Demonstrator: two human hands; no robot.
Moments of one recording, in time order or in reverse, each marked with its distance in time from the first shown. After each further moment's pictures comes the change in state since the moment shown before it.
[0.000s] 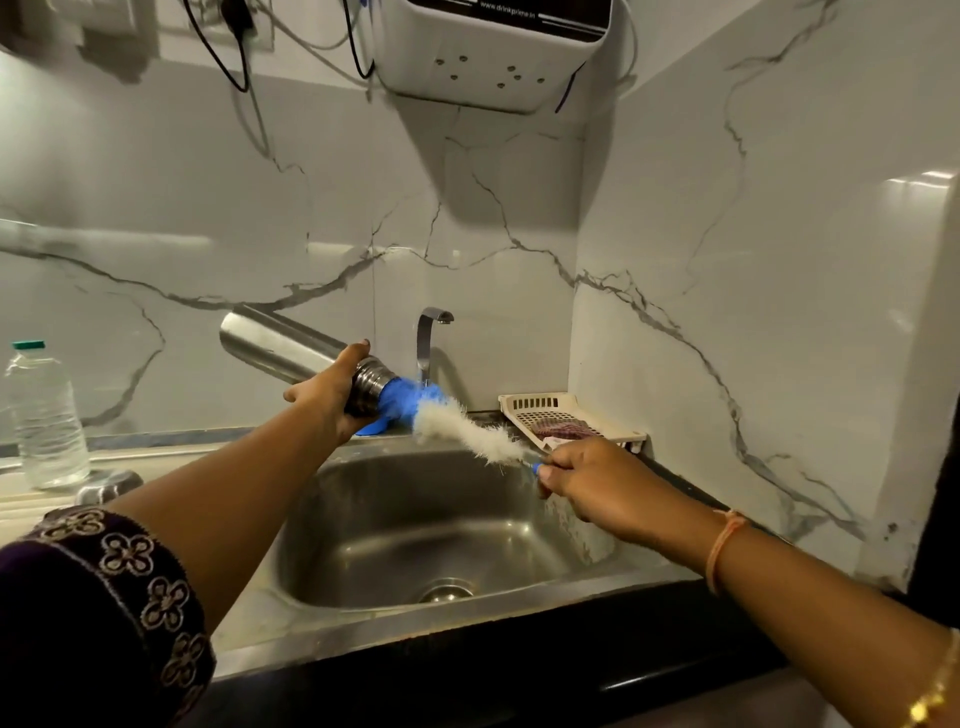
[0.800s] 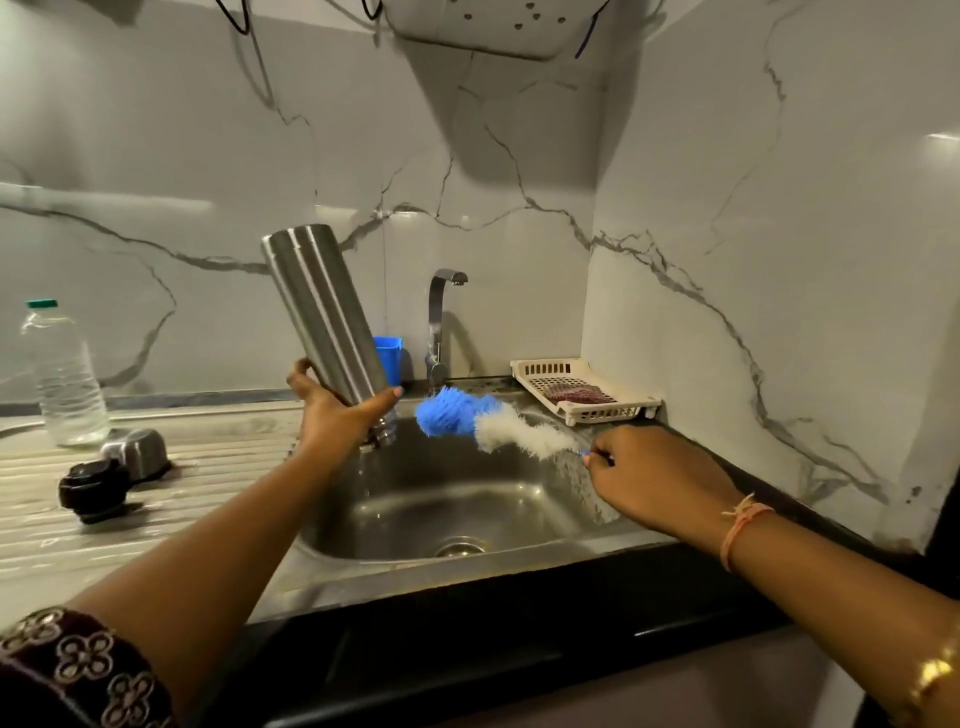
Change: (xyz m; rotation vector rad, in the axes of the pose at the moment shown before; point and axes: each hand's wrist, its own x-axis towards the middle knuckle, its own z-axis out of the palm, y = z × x) left_hand -0.065 -0.044 -0.046 0.647 -0.050 0.437; right_hand 0.001 0.032 0.013 -0.474 0.141 0.017
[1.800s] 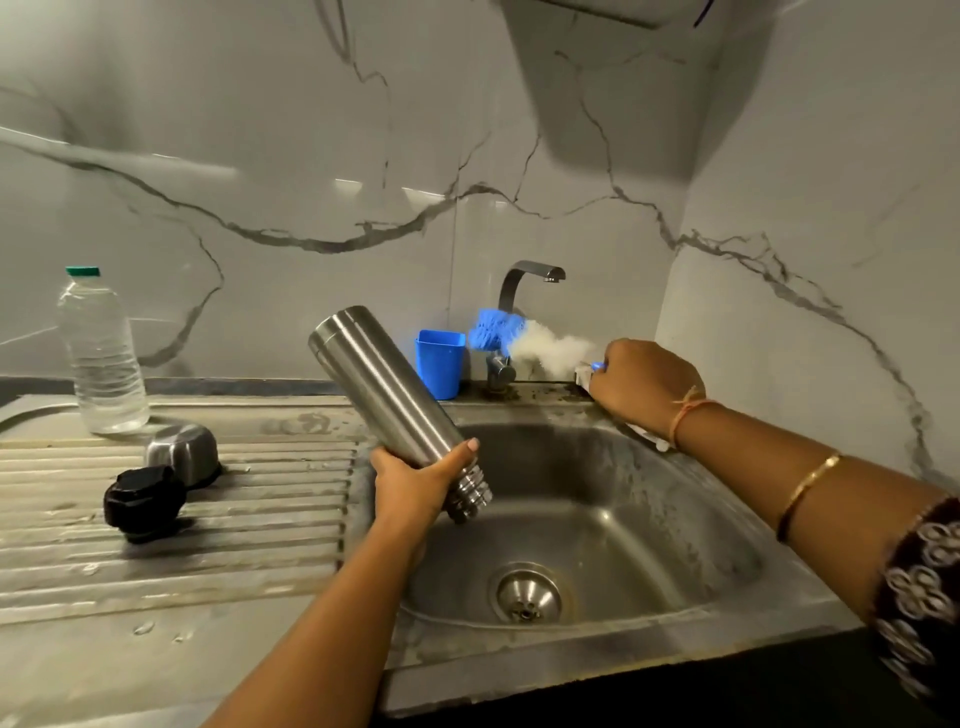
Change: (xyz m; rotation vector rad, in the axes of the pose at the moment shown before) left_hand 0.025 -0.074 -0.015 -0.200 -0.037 -0.328; right_hand 0.153 -0.090 0.018 -0.081 0.159 -0.009
